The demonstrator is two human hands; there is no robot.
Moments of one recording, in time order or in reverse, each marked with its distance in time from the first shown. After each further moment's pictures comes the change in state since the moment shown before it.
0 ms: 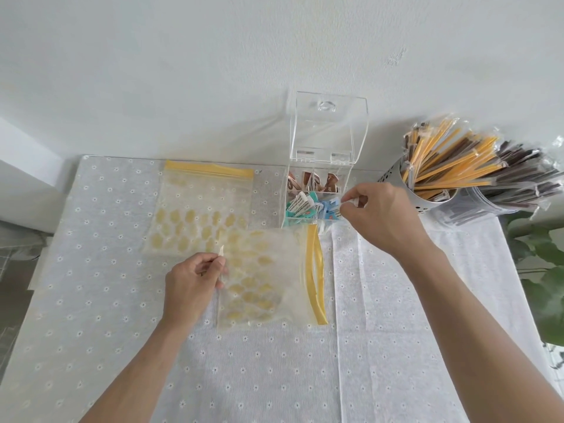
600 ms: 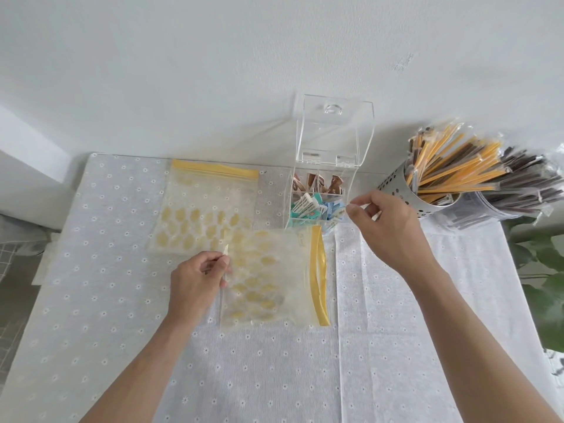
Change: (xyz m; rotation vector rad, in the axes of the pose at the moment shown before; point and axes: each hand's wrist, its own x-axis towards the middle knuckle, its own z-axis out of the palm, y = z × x) left_hand -0.001 0.001 0.000 0.005 -0.001 -0.003; right_hand -0.021 0.008 0.005 0.204 0.029 0.087
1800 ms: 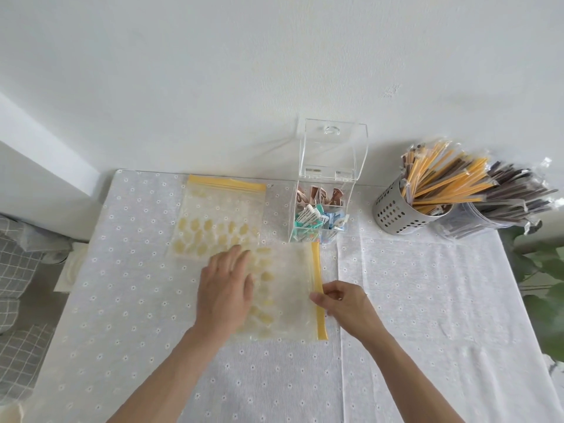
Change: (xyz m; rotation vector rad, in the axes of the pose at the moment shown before) left_hand -0.026 0.016 0.013 0.824 0.027 0.575; right_hand -0.087 0.052 0.084 0.312 -0.401 0.379
